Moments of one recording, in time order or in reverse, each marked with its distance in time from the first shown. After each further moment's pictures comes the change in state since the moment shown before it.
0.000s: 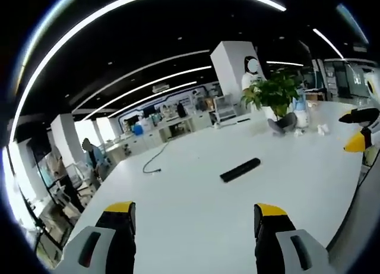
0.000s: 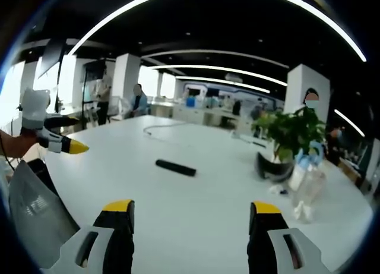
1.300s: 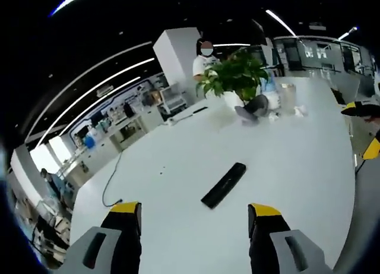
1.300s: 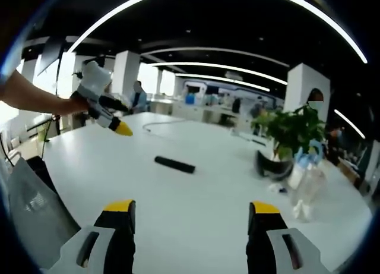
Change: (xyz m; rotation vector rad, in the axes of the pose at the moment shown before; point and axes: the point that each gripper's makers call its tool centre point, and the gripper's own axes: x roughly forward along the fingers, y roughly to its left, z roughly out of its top) left arm 0.136 -0.032 0.052 0.225 0.104 -0.381; right arm 0.002 -0.001 -0.005 -0.008 0.026 -0.007
